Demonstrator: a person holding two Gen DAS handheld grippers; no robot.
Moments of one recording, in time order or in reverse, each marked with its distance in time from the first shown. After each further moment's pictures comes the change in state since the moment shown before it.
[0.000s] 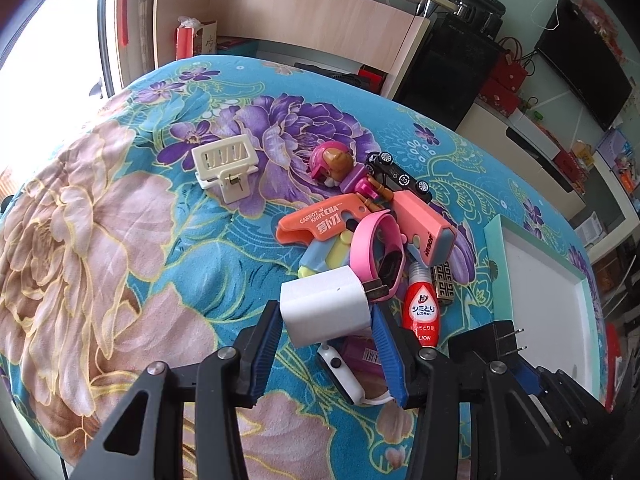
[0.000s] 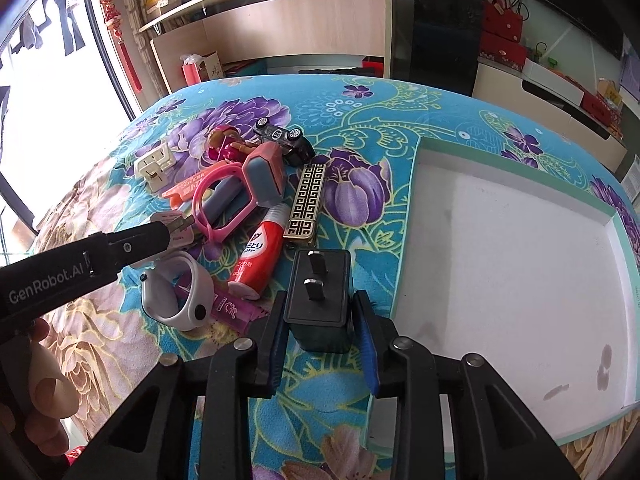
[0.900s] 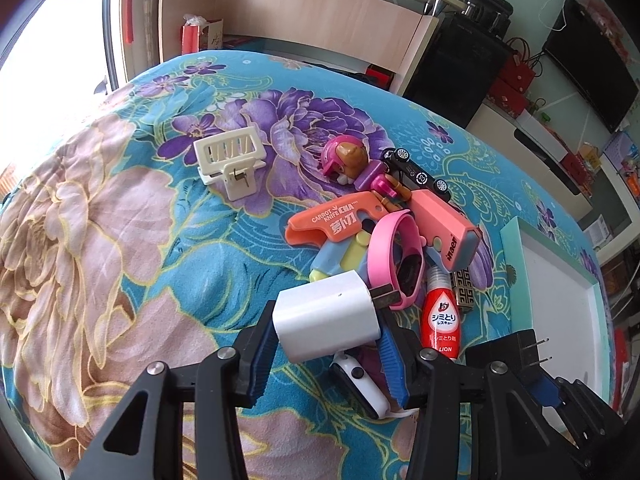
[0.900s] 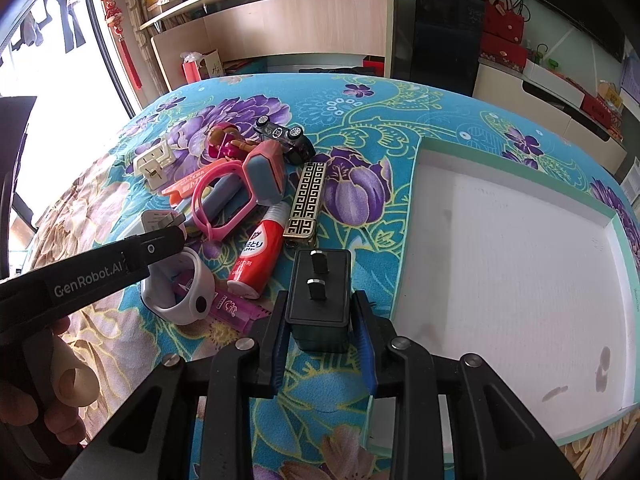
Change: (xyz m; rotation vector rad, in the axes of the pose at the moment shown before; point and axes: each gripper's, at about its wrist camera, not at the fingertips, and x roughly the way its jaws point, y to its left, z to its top) left arm 0.014 0.006 0.001 -0.010 -0.013 0.023; right arm 0.001 0.001 -0.001 -0.004 0.002 -0.002
